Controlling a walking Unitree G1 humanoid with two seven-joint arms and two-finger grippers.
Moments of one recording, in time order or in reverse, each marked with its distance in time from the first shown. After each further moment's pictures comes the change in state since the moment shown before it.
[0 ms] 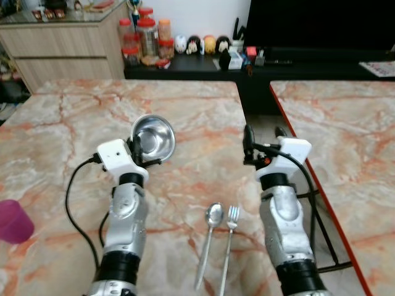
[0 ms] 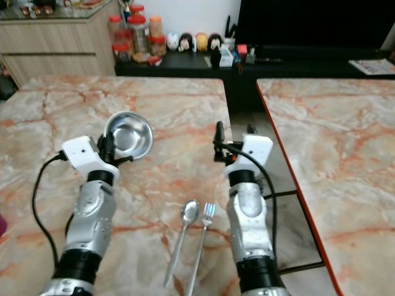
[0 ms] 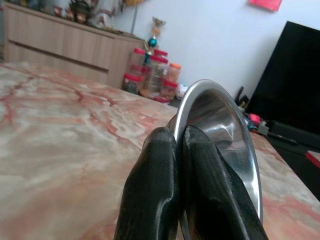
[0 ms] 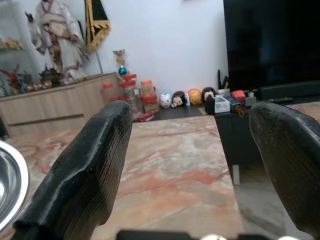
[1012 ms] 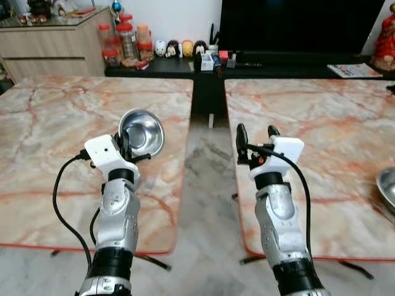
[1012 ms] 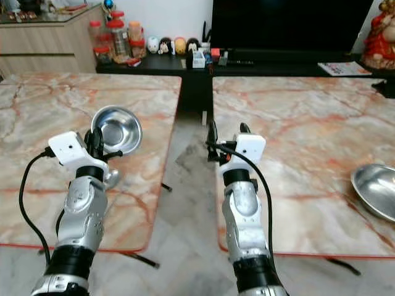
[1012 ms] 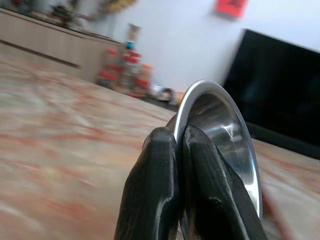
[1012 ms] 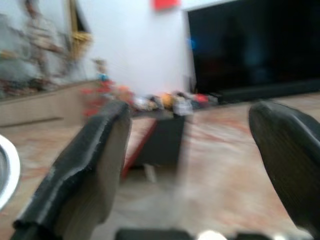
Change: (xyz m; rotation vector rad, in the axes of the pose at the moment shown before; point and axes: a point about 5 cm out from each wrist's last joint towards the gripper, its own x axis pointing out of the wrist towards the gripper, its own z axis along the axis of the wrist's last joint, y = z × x) left arm 0.003 -0.012 0.002 -0.037 -0.008 -0.013; right arm -0.003 -0.012 -0.002 -0.025 0.016 -0.024
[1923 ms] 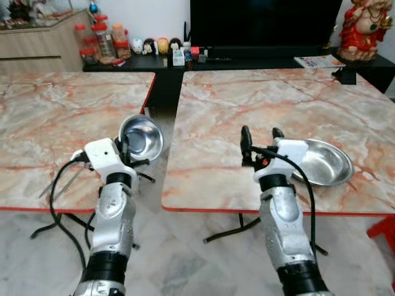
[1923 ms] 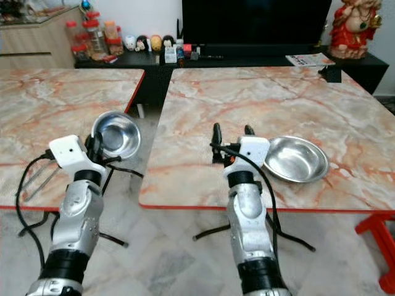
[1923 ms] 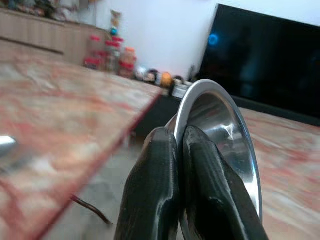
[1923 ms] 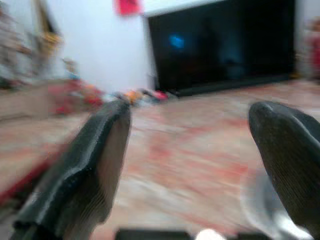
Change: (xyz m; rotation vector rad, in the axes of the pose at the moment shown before) left arm -0.009 0.025 -0.008 0.075 0.054 0.010; right arm -0.007 -0.020 -0.004 -0.034 0.020 -0.052
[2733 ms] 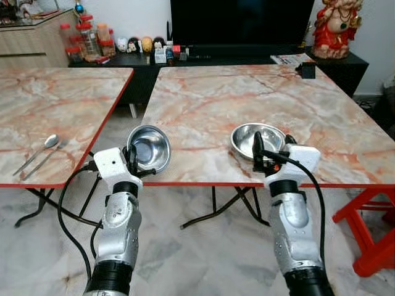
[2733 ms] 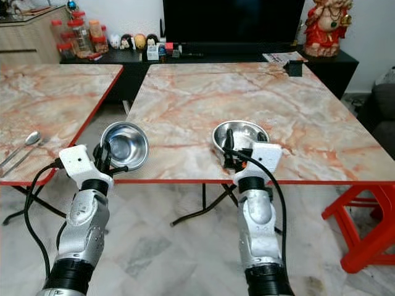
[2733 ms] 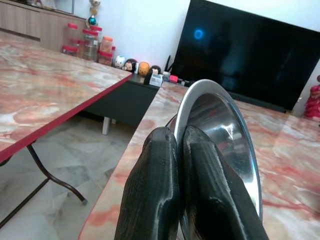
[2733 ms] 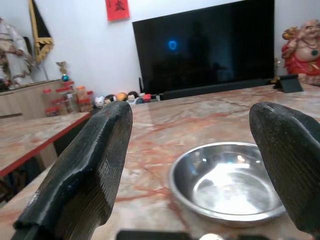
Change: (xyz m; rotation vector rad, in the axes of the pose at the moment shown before) left arm -0.007 -0.008 -0.006 -0.012 0.021 -0.025; right arm -0.002 0.010 -0.002 0.019 0.007 0.016
